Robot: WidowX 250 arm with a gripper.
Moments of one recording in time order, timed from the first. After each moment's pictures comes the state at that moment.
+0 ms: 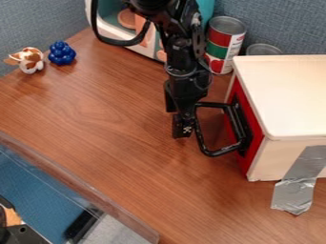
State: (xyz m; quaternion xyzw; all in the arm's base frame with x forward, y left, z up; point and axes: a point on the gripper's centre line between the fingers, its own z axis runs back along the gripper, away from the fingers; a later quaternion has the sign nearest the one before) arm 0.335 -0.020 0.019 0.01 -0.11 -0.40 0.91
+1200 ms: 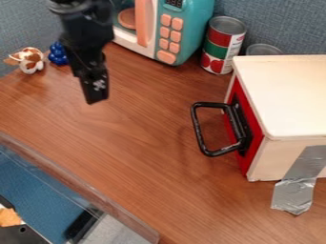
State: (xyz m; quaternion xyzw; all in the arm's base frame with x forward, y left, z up) arm 0.226 0.076 0.115 0.02 -0.11 -0.23 0.97
